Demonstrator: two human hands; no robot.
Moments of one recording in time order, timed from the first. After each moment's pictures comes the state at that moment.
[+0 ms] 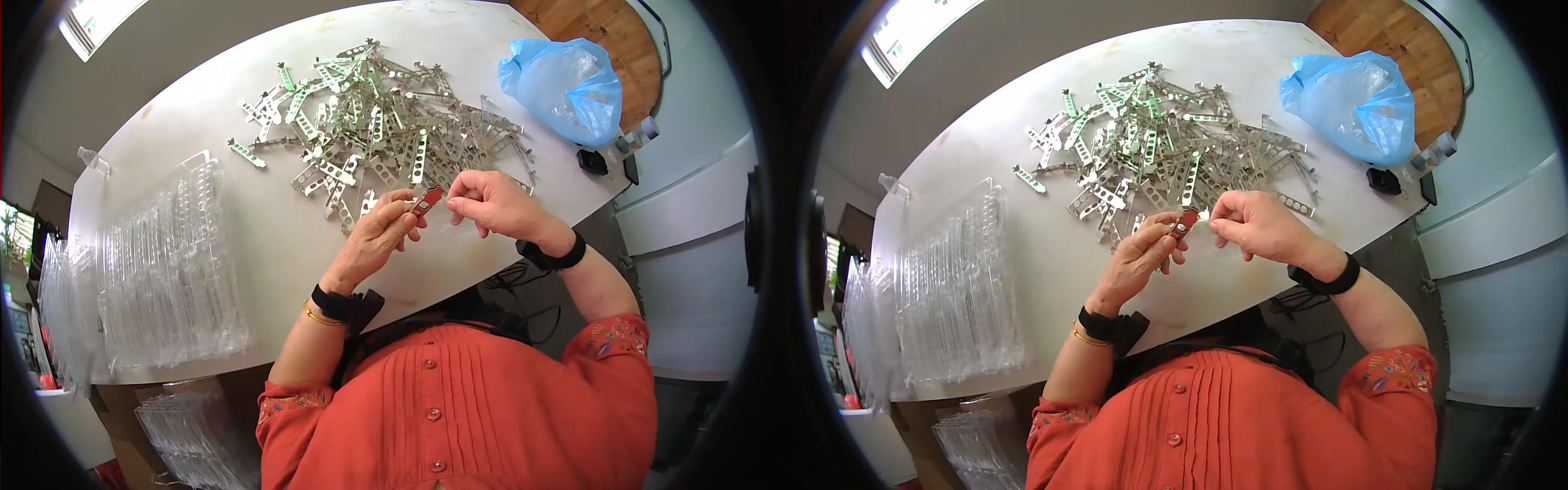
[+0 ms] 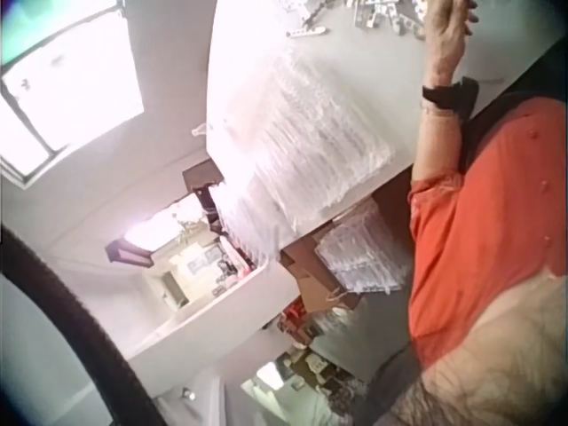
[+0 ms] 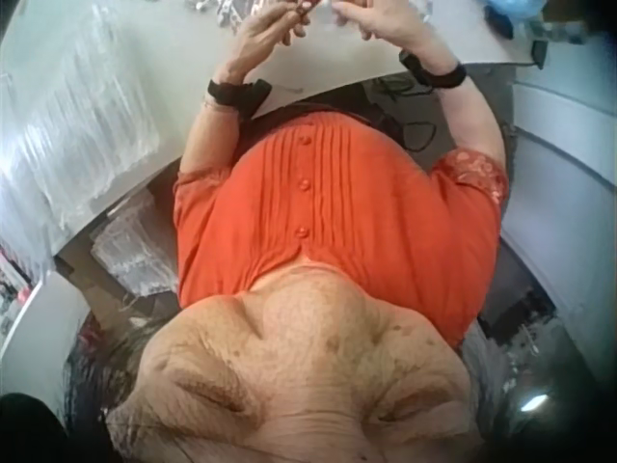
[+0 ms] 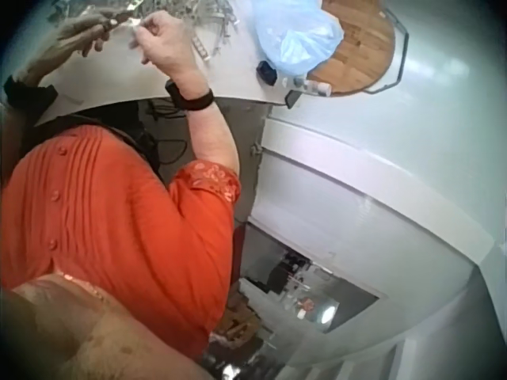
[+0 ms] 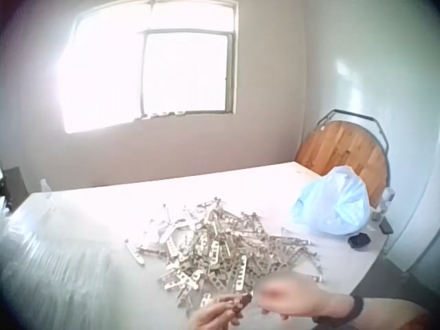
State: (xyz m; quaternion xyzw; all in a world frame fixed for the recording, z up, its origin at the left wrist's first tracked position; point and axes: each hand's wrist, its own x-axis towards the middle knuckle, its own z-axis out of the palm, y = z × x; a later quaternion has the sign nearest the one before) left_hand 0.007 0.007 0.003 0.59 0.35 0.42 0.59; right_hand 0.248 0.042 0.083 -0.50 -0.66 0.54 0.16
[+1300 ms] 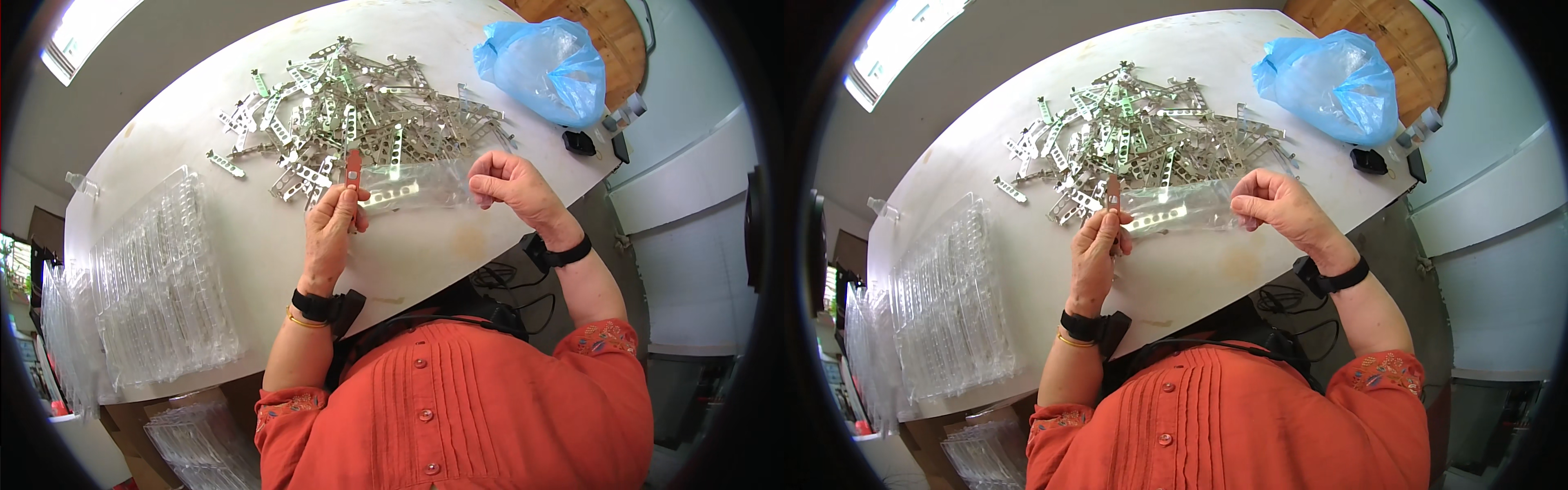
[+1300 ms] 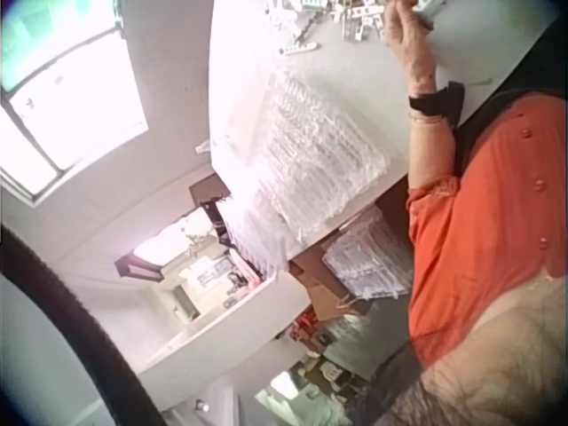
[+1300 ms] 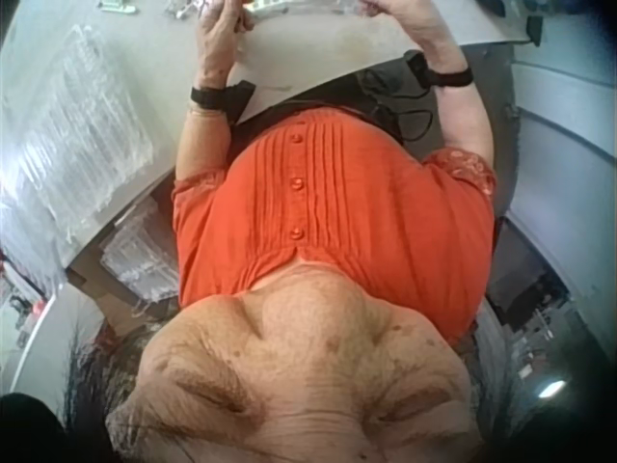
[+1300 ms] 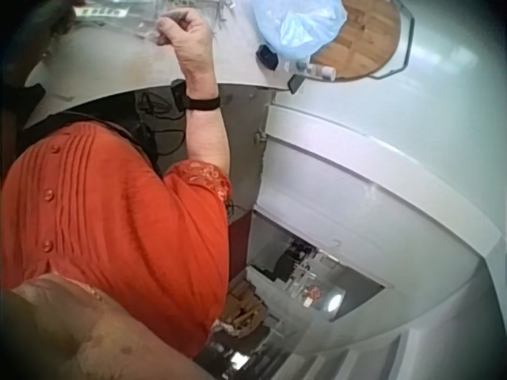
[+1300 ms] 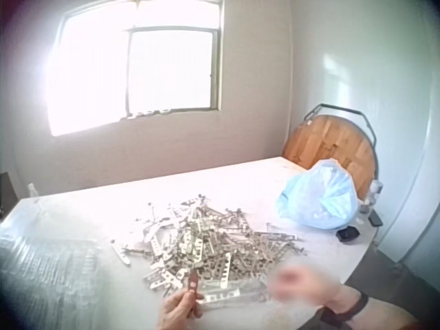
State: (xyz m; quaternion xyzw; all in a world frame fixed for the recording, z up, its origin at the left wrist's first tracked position) left_hand -0.001 0.016 -0.014 0.46 0.41 0.54 0.57; right_hand 0.306 0.038 0.066 -0.46 -0.55 0.61 0.34
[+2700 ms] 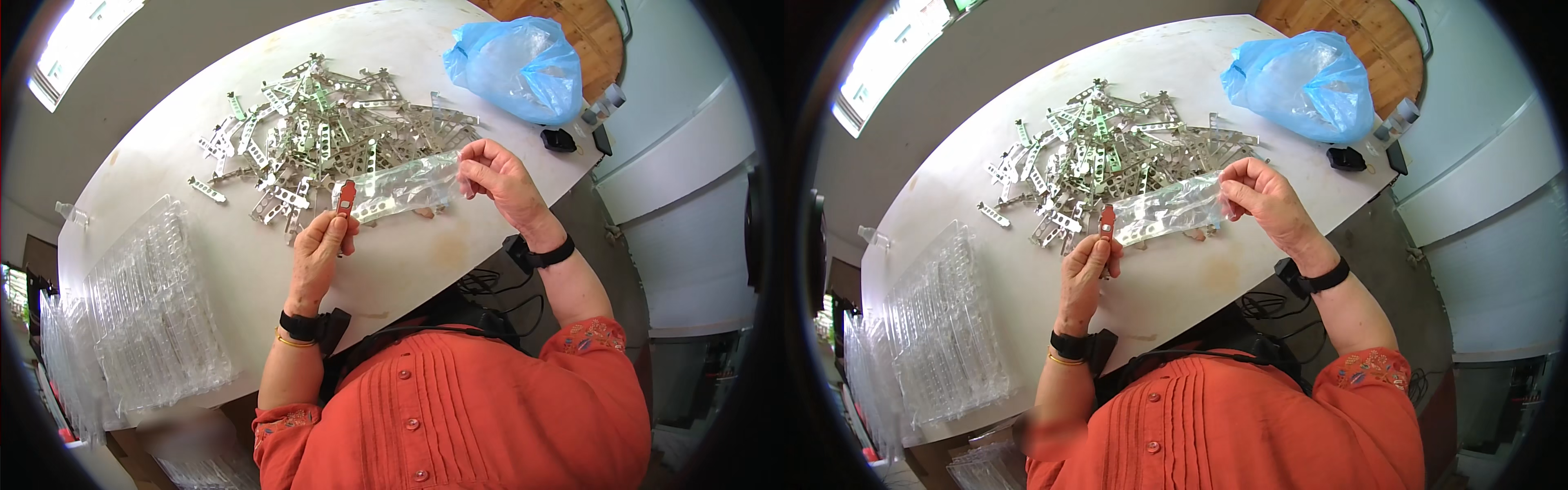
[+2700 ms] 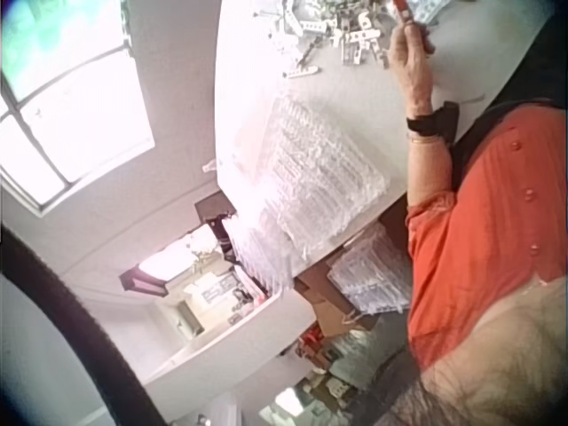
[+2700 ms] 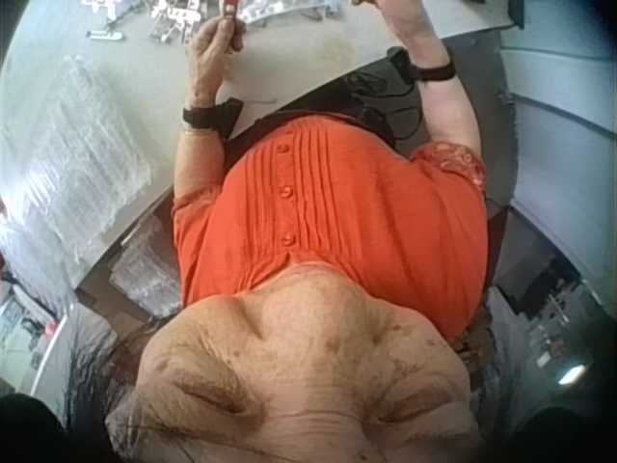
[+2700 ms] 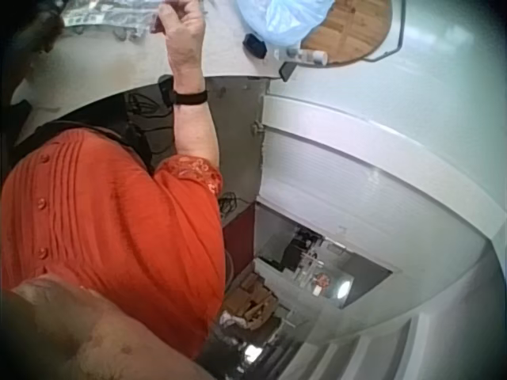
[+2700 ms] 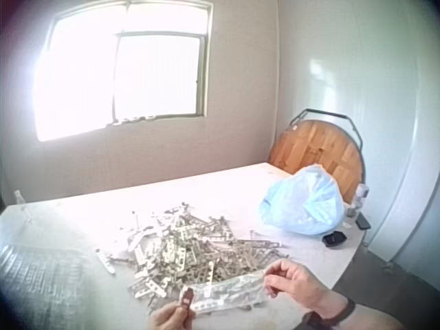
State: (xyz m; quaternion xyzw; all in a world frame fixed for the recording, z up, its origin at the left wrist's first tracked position) left_hand 0.003 0.012 -0.010 0.51 0.42 0.49 0.58; right_hand 0.317 0.044 0.063 -0.44 -0.52 0.58 0.45
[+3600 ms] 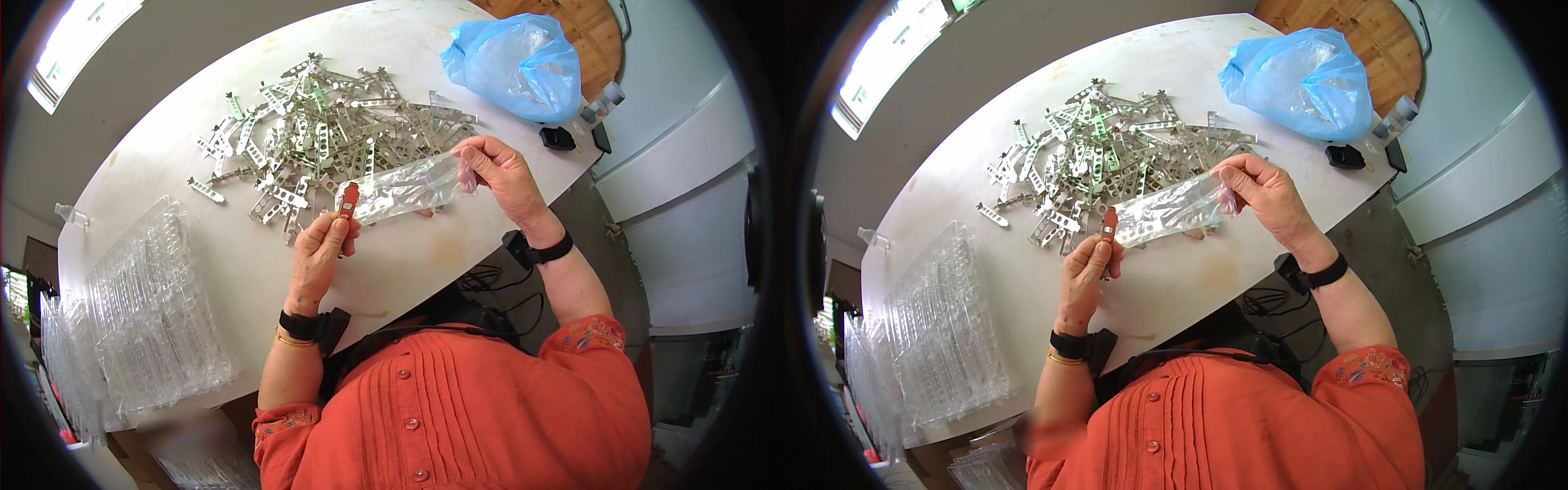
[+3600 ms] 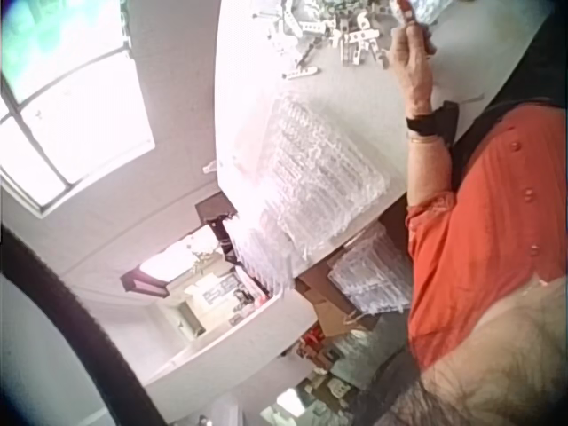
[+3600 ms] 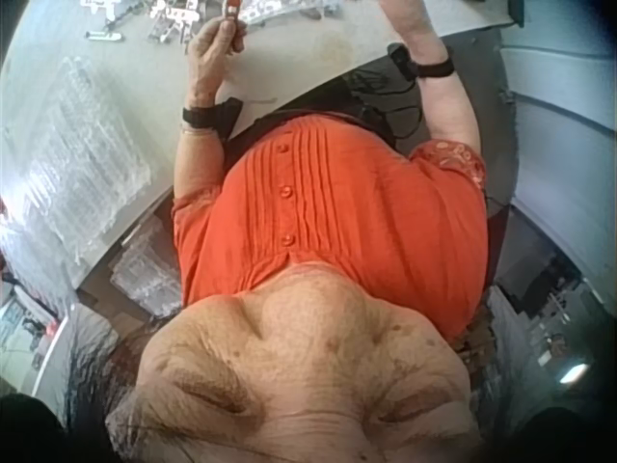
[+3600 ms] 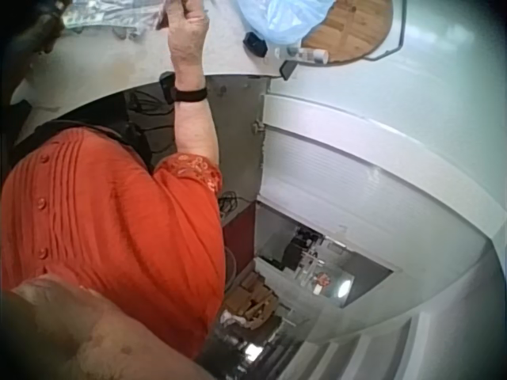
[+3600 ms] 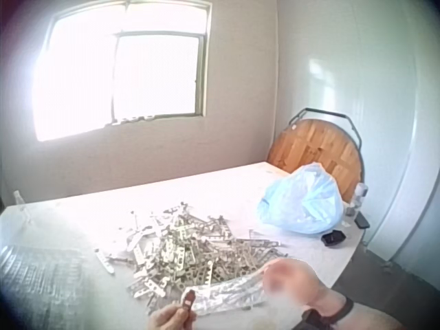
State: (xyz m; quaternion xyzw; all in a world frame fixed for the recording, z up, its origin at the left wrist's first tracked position) left_hand 0.003 0.011 -0.013 0.51 0.41 0.48 0.58; right_hand 0.319 0.048 0.061 -0.44 -0.57 0.53 0.45
